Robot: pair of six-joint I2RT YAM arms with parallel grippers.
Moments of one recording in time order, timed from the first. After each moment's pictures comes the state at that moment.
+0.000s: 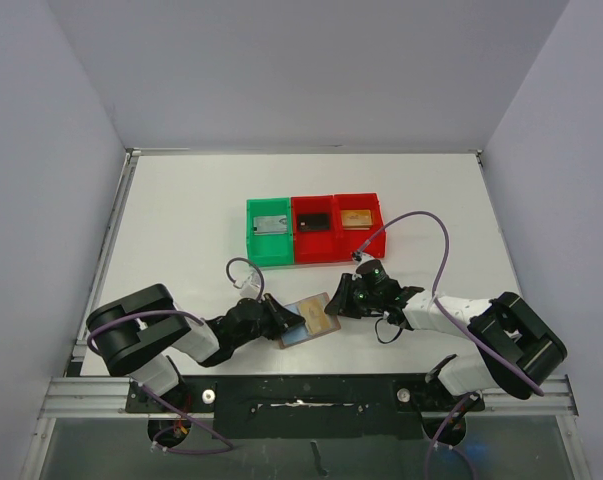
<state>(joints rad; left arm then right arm) -0.97 1.59 0.20 0.92 -0.08 -1.35 0.67 1.38 0.45 0.10 -0.20 0.79</state>
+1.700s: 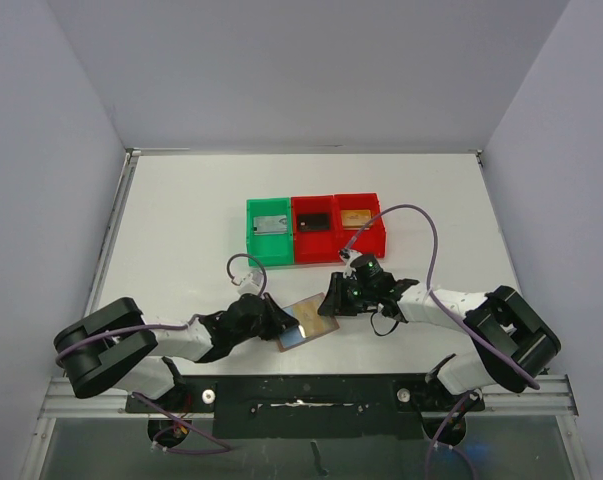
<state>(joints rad) -0.97 1.41 0.26 0.56 -0.10 -1.27 0.68 1.42 0.53 0.04 -0.32 0.69</state>
